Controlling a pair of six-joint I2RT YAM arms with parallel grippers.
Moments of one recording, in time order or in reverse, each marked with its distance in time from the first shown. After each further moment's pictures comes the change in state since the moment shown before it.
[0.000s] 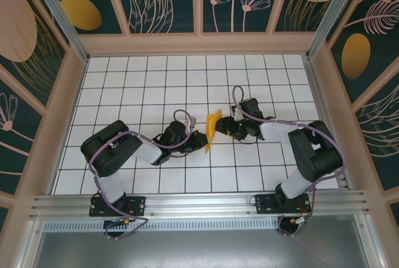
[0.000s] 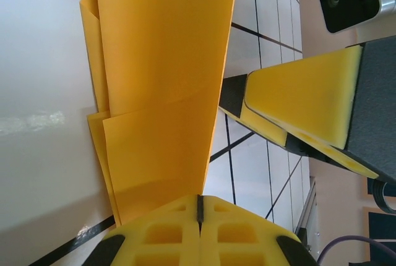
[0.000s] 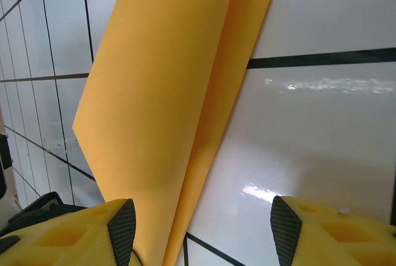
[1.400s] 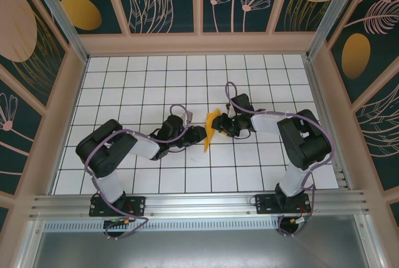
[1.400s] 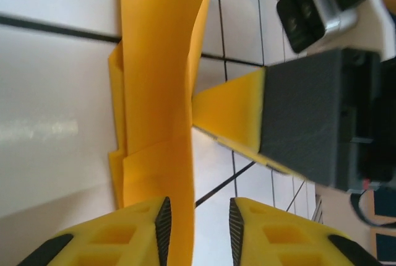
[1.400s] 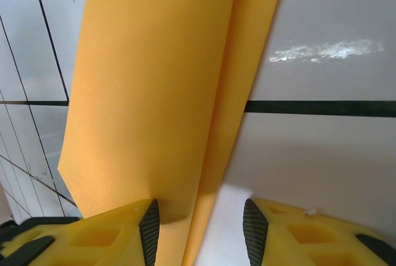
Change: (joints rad) left arm 0.068 -0.038 0.054 -0.116 0.004 0.048; right arm 0.038 0.149 0.145 -0.085 0.039 0.071
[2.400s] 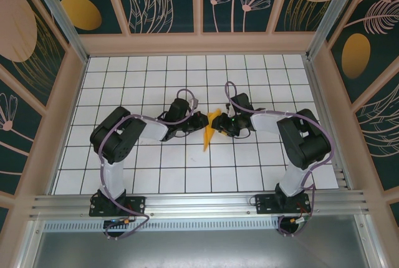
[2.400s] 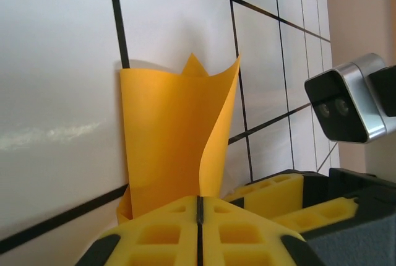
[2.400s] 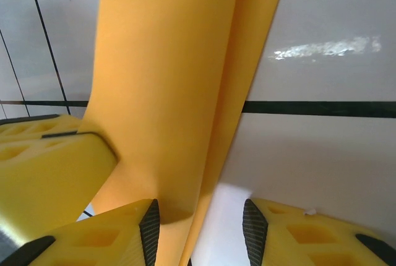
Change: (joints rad) left arm 0.087 0.195 0.296 -0.192 0.074 0.142; right arm 0.000 0.006 0.016 -0.026 0.003 -0.007
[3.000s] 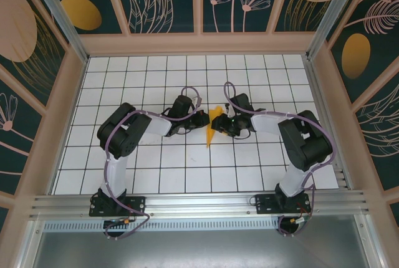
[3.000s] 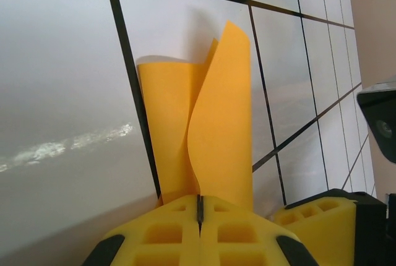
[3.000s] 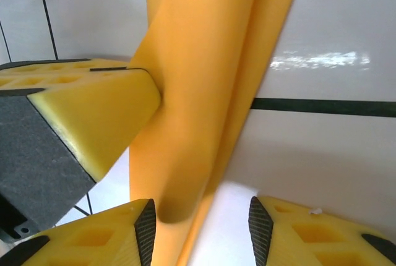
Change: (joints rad) left arm 0.015 0.083 0.091 -0.055 0.013 0.116; right arm 0.003 -0.031 -0.014 -0.006 0.030 -0.057
